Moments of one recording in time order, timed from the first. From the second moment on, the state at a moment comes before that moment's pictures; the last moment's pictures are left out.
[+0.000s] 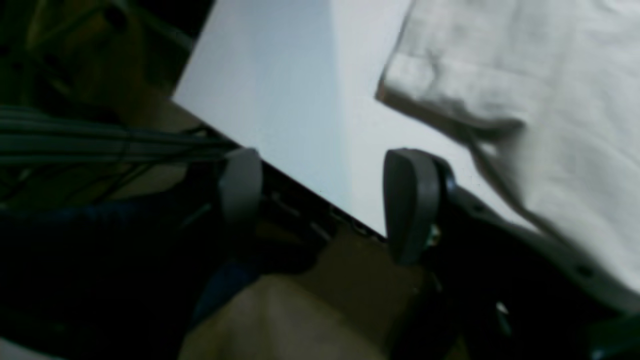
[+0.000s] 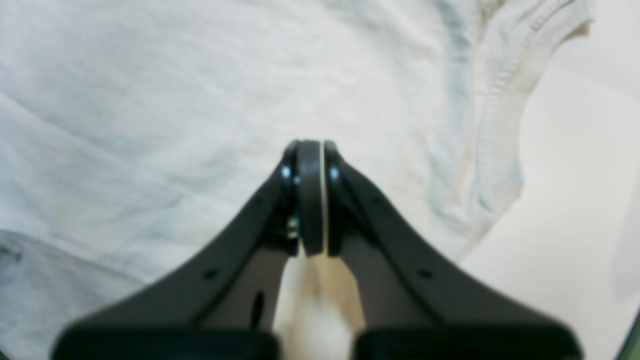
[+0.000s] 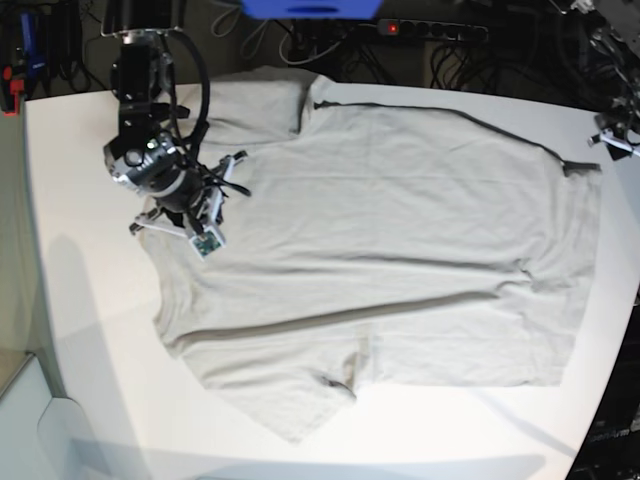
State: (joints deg) left arm 12.2 -10.1 -52.3 101.3 -9.8 -21.8 61.6; right arm -6.7 2.1 2.9 99.9 -8.6 33.1 -46.3
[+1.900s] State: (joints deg) left arm -2.2 -7.3 -63.7 70.9 -26.7 -24.8 47.3; right arm -7.5 2.1 2.8 96.9 -8.6 33.1 -46.4
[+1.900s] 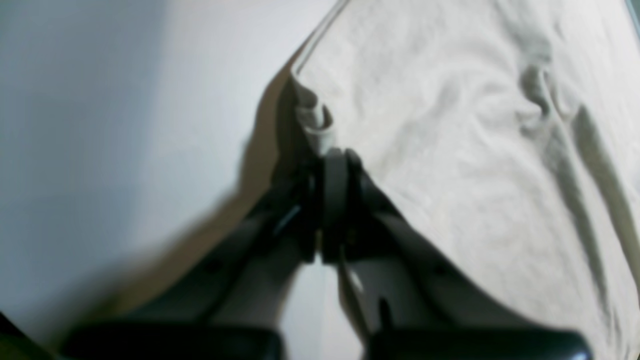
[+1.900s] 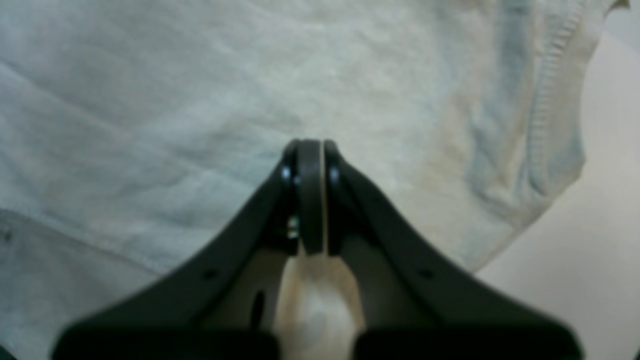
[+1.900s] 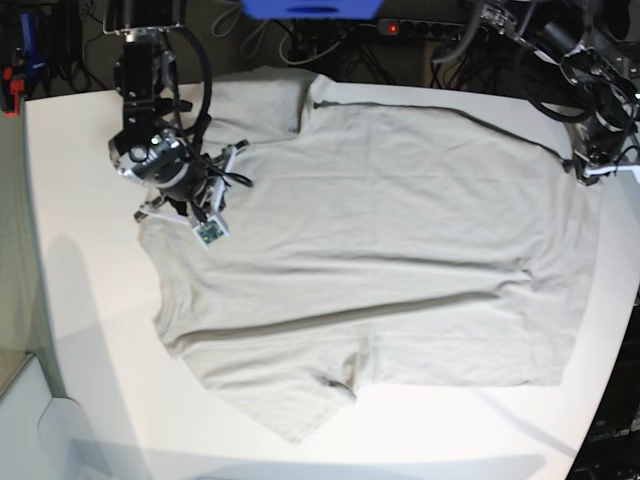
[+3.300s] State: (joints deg) left arm -11.5 7.7 -57.8 91.8 5.2 -24.4 48.3; right arm -7.6 1.9 2.7 97.0 -8.6 33.1 -46.4
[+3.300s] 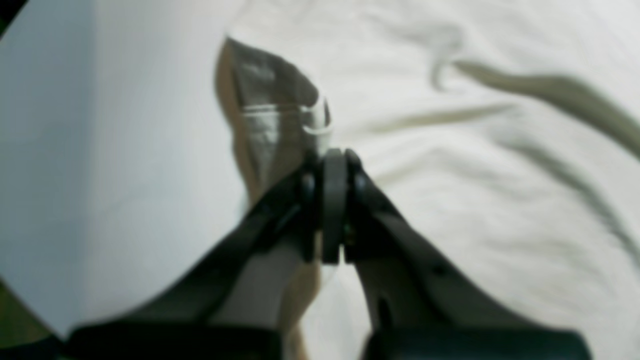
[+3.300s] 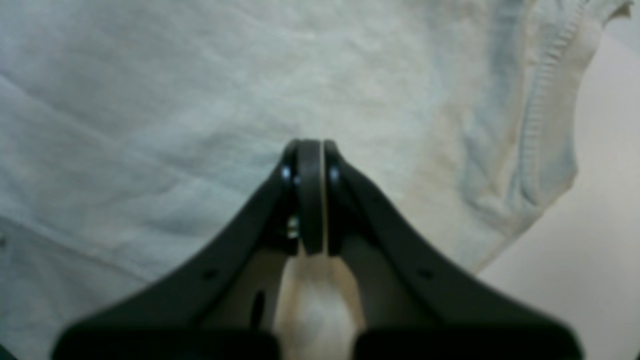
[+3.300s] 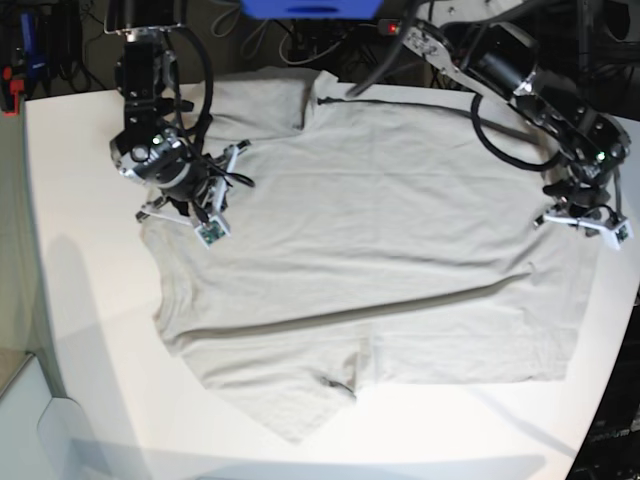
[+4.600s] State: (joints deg) left arm -16.4 8.8 -44.6 81.9 4.3 -9.8 44.2; right arm -7.0 1.0 2.5 97.0 -8.6 33.1 -46.2
